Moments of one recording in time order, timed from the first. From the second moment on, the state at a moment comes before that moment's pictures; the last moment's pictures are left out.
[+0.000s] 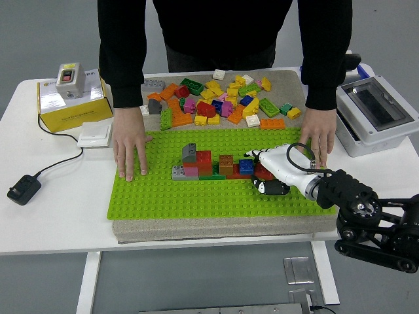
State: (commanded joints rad) left arm -0.07 0.20 -0.99 -0.18 1.28 -0.09 0.48; right arm 0.79 -0.44 0.09 1.35 -1.81 -0.32 -0.33
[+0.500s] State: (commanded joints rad) left arm -0.07 0.20 -0.99 -0.18 1.28 -0.09 0.48; right arm 0.79 -0.44 0.09 1.32 -1.78 -0.32 -0.32
